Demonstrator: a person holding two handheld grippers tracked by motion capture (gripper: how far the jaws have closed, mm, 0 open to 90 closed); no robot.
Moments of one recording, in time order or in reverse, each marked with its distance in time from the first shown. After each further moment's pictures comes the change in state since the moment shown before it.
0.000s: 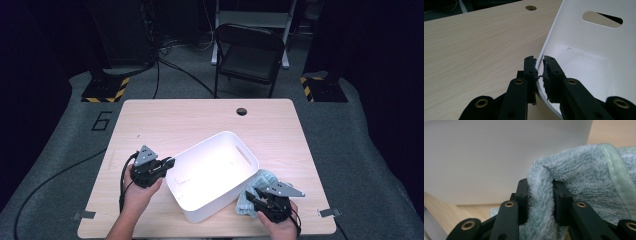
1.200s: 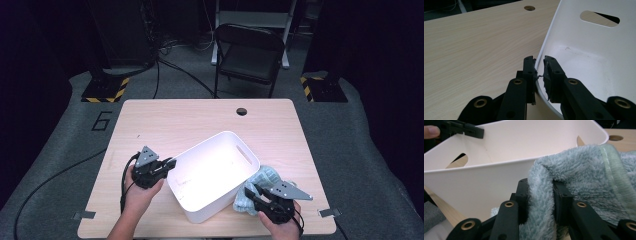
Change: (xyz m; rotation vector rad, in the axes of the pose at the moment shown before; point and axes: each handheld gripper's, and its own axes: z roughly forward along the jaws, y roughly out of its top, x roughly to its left) left arm -0.005 0.000 0.001 -0.008 -0.002 -0.004; right arm 0.018 0.022 -0.025 -0.128 0.039 -0.034
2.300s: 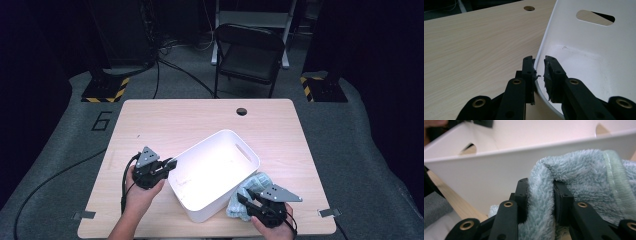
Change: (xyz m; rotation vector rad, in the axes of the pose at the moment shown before) left arm -0.002 0.000 0.000 0.002 -0.001 0.001; right arm 0.018 -0.002 0.007 0.032 0.037 -0.028
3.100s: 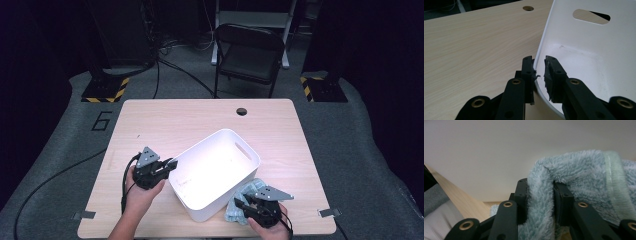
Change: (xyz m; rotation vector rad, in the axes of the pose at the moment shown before) left arm -0.001 0.000 0.000 -0.002 -0.007 -0.001; right arm -0.012 -0.026 0.026 0.121 0.020 0.039
